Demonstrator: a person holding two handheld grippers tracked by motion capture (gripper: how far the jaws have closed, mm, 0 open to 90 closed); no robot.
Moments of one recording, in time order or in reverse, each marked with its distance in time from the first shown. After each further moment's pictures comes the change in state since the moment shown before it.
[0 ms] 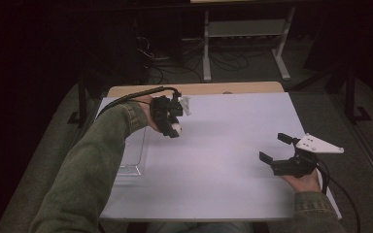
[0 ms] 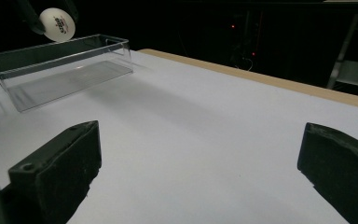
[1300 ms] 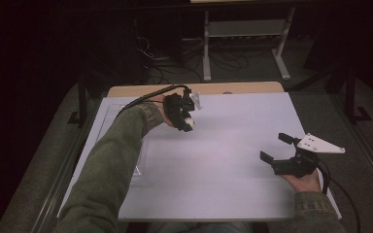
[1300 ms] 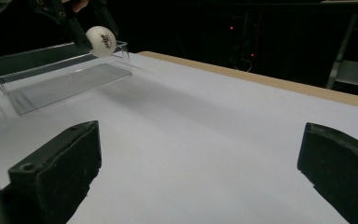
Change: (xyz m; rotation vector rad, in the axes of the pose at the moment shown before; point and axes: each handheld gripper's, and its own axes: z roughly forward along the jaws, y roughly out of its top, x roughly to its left) left arm 0.025 0.020 0.032 -0.090 0.051 -0.041; right arm -0.002 -0.001 -0.001 -0.009 -0.003 0.011
